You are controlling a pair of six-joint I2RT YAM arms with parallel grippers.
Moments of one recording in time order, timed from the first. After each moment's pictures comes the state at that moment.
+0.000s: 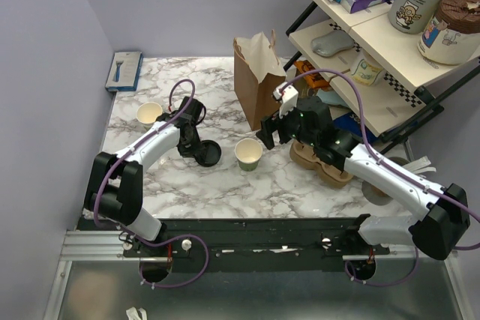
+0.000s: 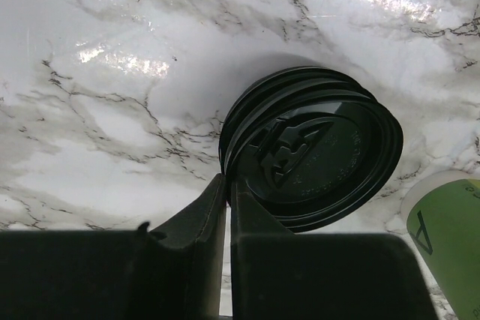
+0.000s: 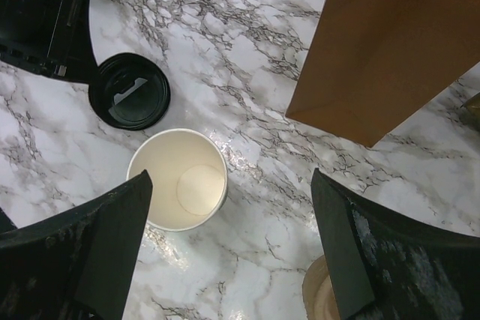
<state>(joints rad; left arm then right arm) -0.35 1.54 1.02 -0.71 -0.12 -0.66 0.72 1.25 1.01 -0.17 -0.04 0.03</state>
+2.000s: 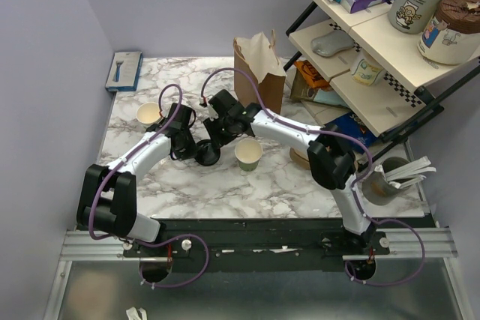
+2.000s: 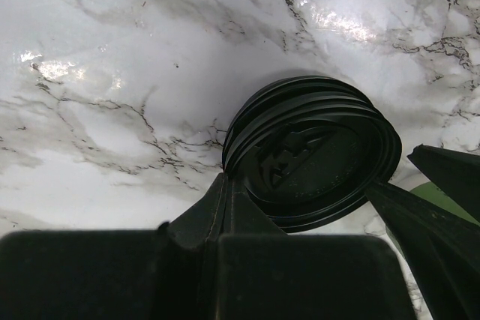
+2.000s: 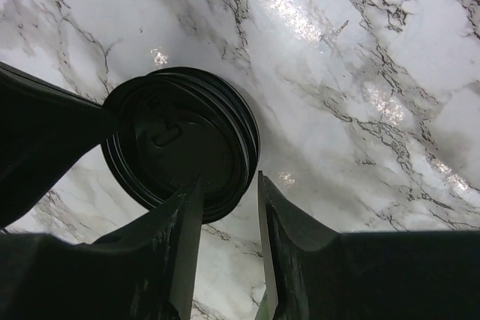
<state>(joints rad) -0.28 1.44 0.88 -0.55 -0.04 -0.71 0.89 2.19 1.83 -0.56 -0.12 0.19</state>
